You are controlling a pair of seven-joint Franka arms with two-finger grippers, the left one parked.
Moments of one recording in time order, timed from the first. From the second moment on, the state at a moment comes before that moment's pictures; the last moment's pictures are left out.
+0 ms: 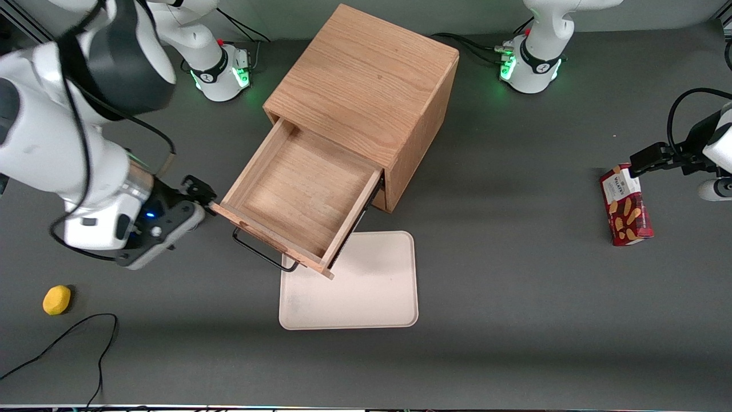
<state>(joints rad) 0.39 0.43 -0.18 -1.07 0.10 1.53 -0.44</state>
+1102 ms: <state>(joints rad) 0.18 0.07 -0.19 -1.27 0.08 1.49 -0.13</state>
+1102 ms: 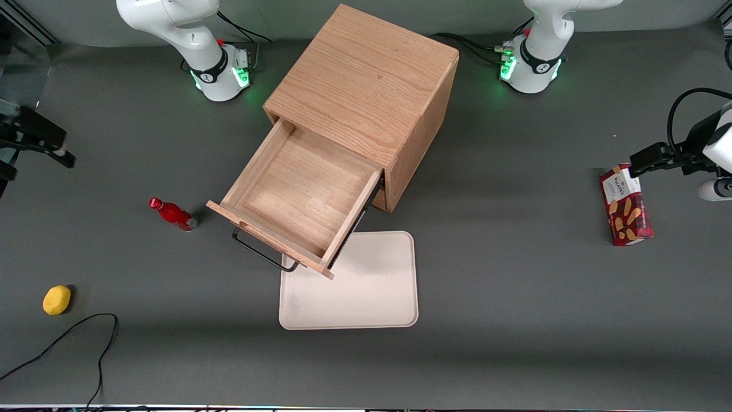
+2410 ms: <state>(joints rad) 0.10 0.01 -0.13 -1.50 0.07 1.61 0.10</state>
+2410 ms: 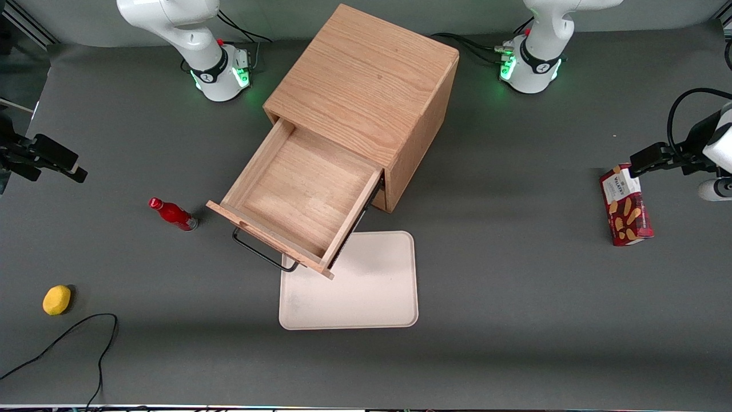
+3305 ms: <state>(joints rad) 0.10 0.01 -0.12 -1.51 -0.01 1.57 -0.04</state>
